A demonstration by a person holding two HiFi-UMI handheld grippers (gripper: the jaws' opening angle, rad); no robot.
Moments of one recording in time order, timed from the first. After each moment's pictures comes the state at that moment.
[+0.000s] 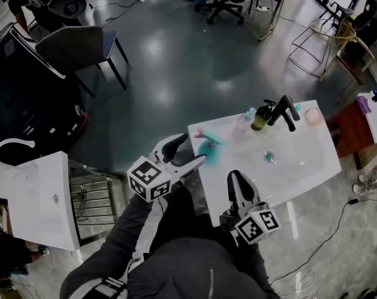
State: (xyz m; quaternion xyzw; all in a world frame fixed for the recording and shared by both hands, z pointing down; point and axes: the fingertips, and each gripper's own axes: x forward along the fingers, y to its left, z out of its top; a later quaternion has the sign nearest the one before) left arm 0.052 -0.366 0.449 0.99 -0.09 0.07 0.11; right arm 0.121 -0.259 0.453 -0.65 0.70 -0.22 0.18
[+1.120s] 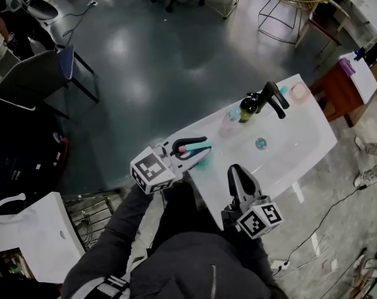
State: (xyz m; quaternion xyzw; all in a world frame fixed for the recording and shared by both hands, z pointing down) left arm 0.134 -0.375 0.453 0.99 0.14 0.08 0.05; right arm 0.159 -0.288 0.469 -0.72 0.62 -0.24 0.18
